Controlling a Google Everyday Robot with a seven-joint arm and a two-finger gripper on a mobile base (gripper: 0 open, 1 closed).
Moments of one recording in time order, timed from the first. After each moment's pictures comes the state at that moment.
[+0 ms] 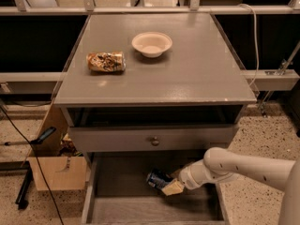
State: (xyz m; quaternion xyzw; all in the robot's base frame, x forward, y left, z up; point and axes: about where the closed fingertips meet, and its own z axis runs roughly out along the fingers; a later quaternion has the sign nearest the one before) arm 0.488 -0.088 0.393 -0.45 0.82 0.28 0.20
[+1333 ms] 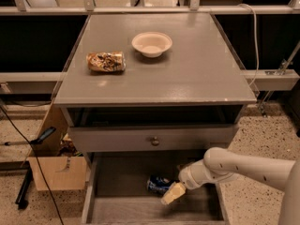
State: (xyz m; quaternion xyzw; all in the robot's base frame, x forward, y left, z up) arm 0.488 -0.088 0.393 -0.45 0.82 0.28 0.20
